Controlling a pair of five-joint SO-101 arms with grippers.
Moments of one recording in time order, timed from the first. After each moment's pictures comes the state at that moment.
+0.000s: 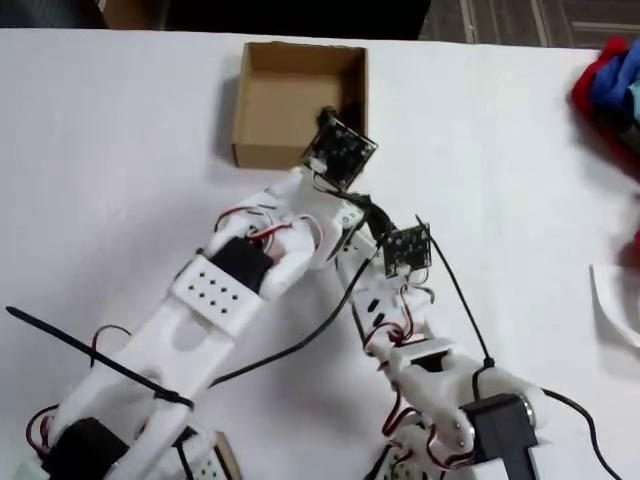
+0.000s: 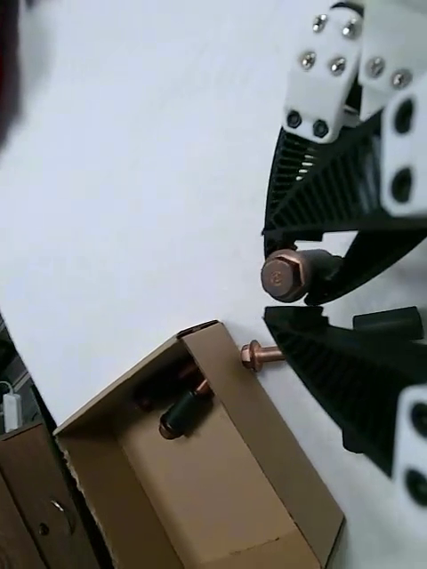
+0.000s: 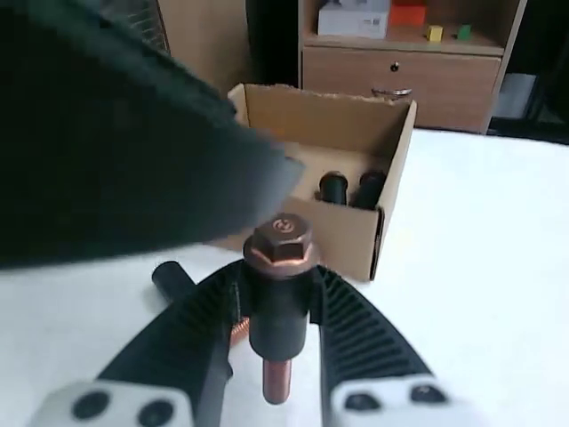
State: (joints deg) left arm 26.8 -25.2 35.9 33.2 -3.0; right arm -20.1 -13.8 85.5 -51.9 0.0
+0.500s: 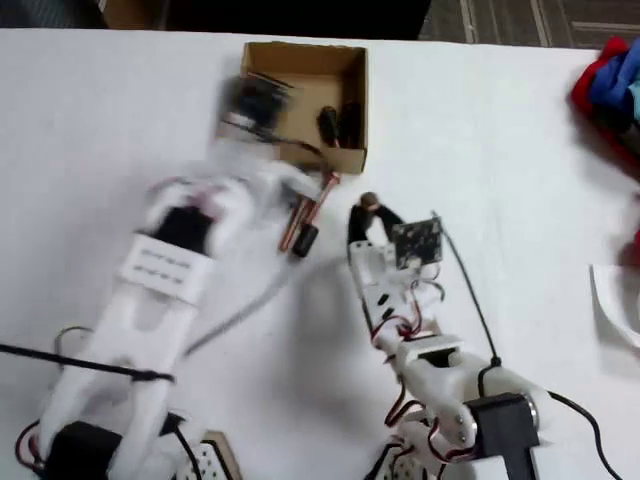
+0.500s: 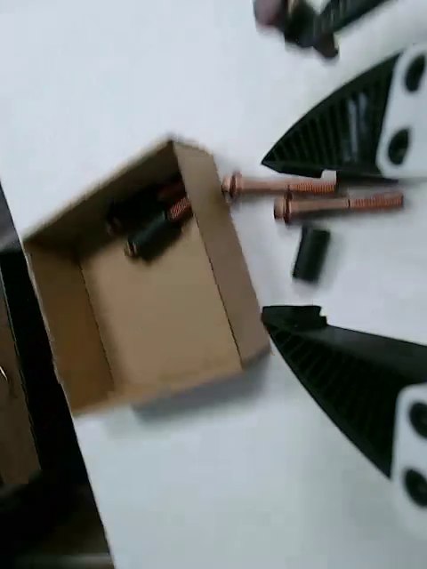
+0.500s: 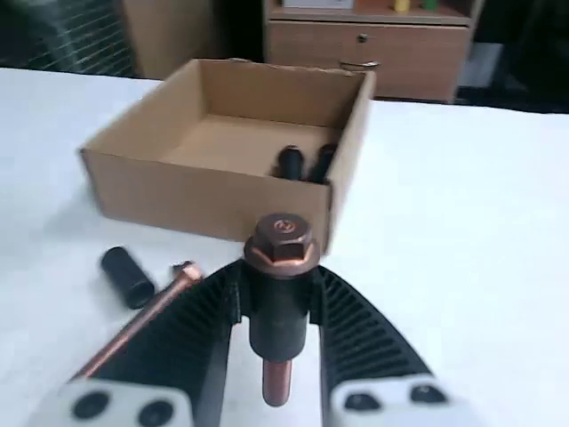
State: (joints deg) left arm 4.9 -25.3 30.4 41.0 -3.0; right arm -14.4 -15.1 84.0 -46.2 0.0
